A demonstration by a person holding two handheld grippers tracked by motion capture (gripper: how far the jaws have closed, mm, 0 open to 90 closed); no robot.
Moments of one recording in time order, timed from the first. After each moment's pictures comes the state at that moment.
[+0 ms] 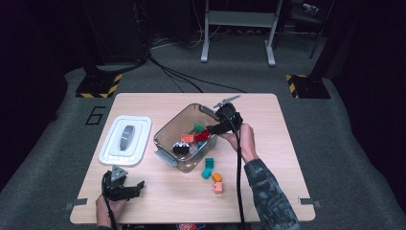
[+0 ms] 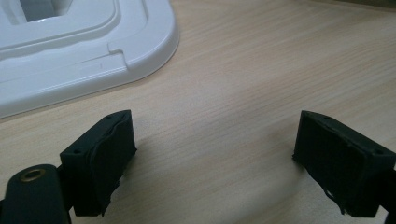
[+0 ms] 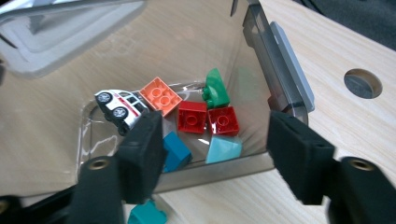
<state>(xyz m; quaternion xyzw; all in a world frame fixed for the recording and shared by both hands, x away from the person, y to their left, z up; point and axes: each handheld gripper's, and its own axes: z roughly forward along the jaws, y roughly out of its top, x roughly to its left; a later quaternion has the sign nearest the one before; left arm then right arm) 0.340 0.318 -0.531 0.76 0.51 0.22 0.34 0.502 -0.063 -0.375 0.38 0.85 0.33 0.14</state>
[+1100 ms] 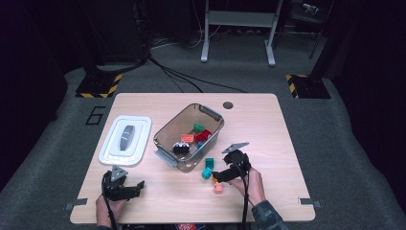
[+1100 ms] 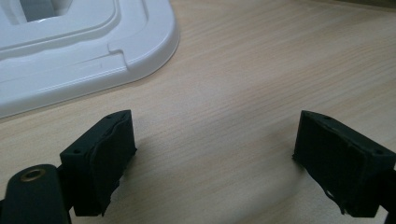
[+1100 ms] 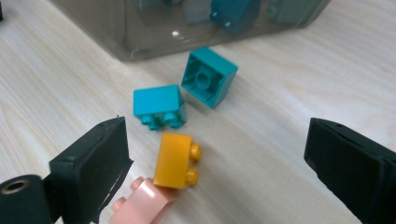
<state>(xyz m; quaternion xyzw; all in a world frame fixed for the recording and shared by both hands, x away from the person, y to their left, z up) 0.340 0.318 -0.531 0.76 0.50 0.22 0.34 0.402 -0.091 -0.466 0.40 0.86 0.31 0.09</state>
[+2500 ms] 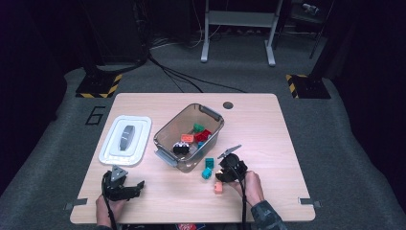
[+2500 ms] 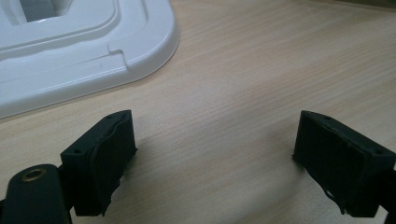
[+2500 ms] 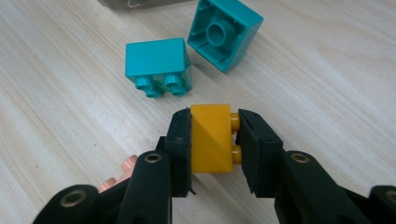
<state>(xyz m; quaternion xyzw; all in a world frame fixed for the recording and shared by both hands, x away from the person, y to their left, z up) 0.340 0.318 -0.531 0.76 0.50 0.22 0.34 0.404 -0.082 -0.486 0.40 0.88 0.26 0.06</state>
